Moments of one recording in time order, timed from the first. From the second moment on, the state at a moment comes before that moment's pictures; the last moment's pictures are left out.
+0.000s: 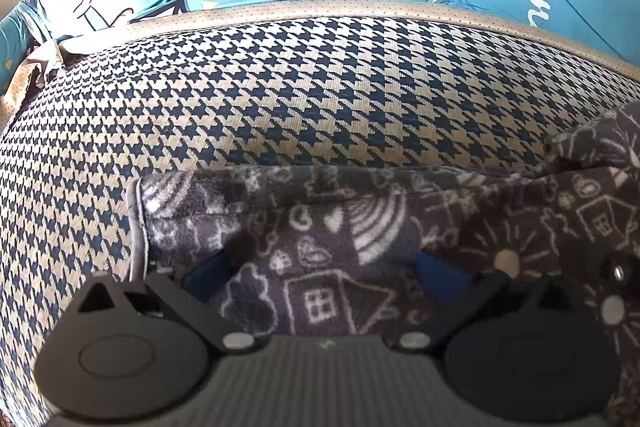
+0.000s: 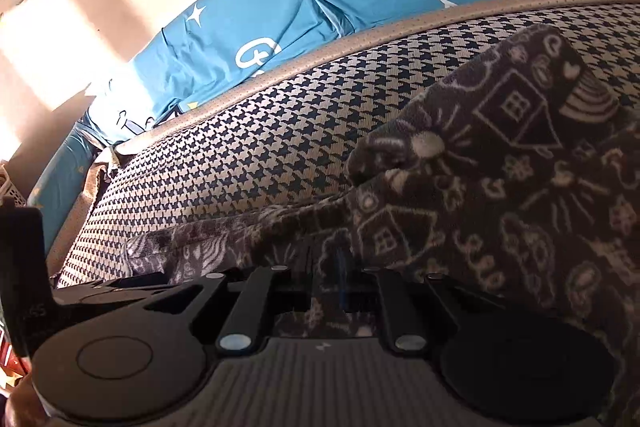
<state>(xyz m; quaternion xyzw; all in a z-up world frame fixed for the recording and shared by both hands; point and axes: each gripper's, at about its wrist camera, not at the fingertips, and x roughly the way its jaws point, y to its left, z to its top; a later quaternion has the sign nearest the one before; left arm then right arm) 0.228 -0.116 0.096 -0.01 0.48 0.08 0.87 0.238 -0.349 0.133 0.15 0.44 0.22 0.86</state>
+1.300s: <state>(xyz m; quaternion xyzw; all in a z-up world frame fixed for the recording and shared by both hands) 0.170 -0.099 0.121 -0.02 0.45 0.06 0.89 0.131 -0.355 0.132 0.13 0.38 0.17 0.90</state>
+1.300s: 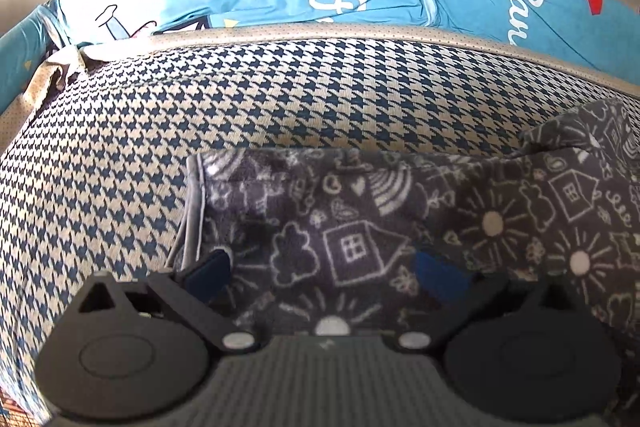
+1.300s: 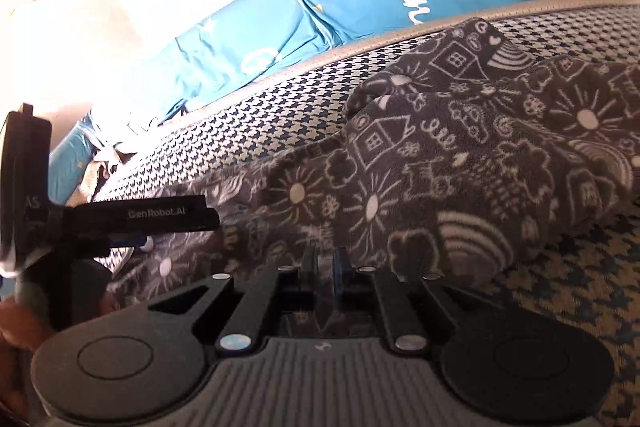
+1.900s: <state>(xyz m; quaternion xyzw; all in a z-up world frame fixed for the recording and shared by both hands) 0.135 -0.116 0.111 0.00 0.45 0.06 0.89 0.118 -0.346 0.124 0.09 0.38 0.16 0.91</state>
